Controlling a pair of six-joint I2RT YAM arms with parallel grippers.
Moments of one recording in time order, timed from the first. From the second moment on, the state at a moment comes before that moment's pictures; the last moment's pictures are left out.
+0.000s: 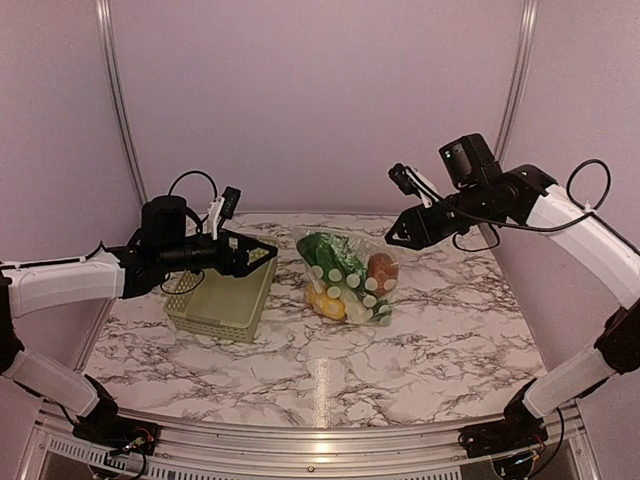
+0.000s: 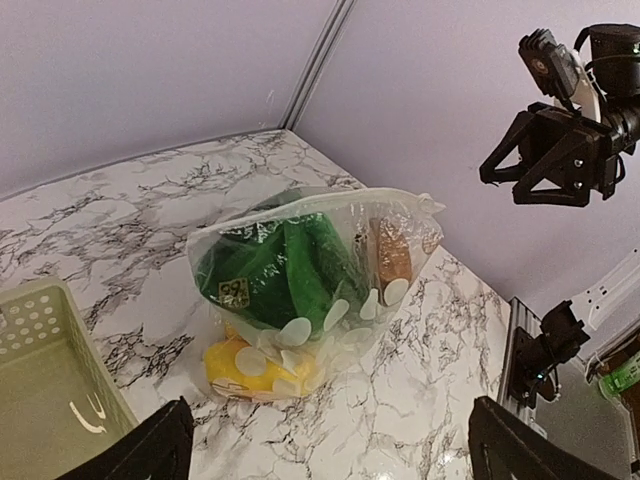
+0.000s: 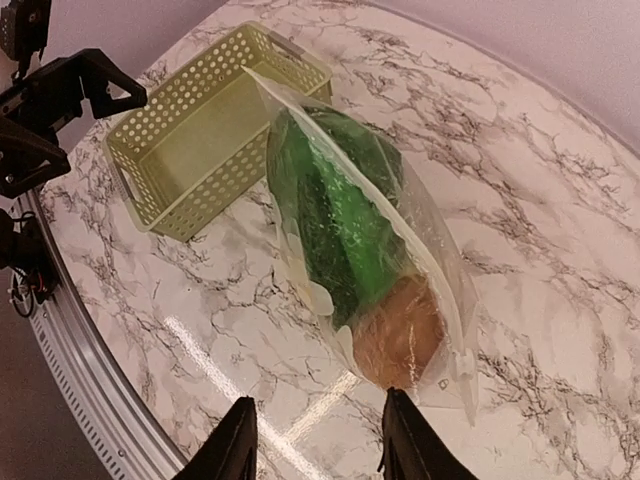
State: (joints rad) left arm -0.59 1.38 0.83 0.29 0.52 -0.32; right arm 0.59 1.40 1.47 -0.88 -0.31 0.03
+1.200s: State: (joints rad) left arm -0.50 1.25 1.16 -0.46 -0.40 -0.33; right arm 0.54 1.42 1.45 -0.58 0.40 0.28
